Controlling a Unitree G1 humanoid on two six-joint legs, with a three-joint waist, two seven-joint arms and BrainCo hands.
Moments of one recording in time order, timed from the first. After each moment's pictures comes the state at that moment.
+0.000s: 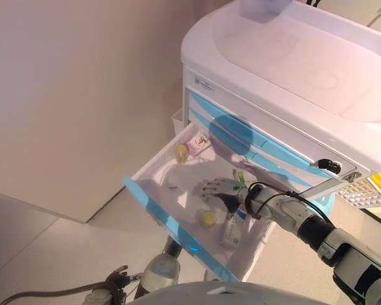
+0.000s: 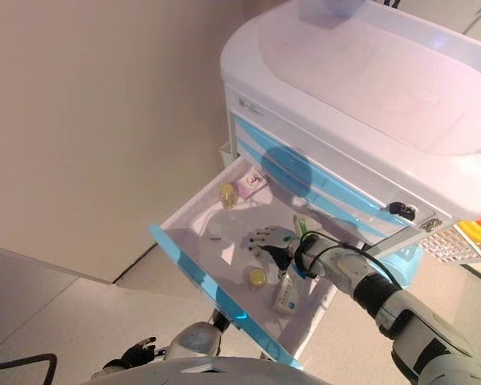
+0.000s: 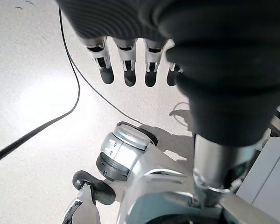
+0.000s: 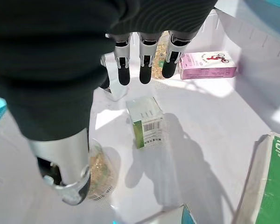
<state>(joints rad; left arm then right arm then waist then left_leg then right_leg) 0.08 0.29 -0.17 1.17 -0.18 -0.07 -0.08 -0.44 -0.59 0.80 0.42 -0.92 -0.34 0.13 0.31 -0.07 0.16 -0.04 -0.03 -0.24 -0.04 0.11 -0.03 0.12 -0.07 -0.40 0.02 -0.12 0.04</state>
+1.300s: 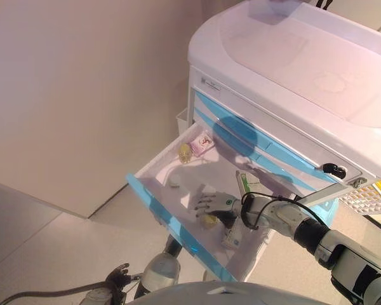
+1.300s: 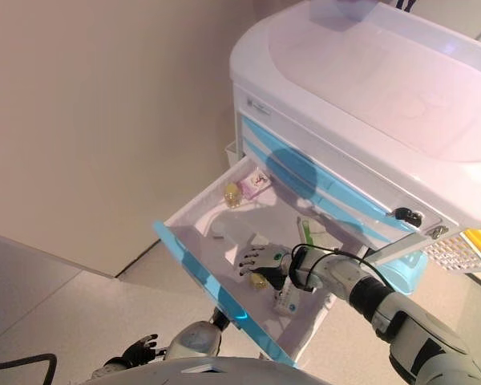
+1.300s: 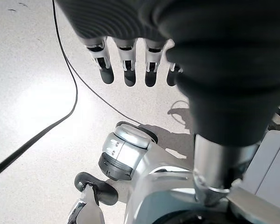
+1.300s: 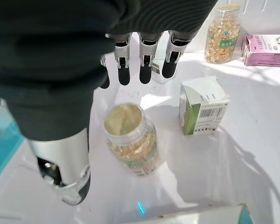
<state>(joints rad) 0.08 0.29 -0.17 1.16 -0.12 -0.09 -0.08 -0.44 -0.58 0.88 0.45 -0.98 -0.49 0.12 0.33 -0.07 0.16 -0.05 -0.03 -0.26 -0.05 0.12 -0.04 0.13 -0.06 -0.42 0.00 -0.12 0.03</state>
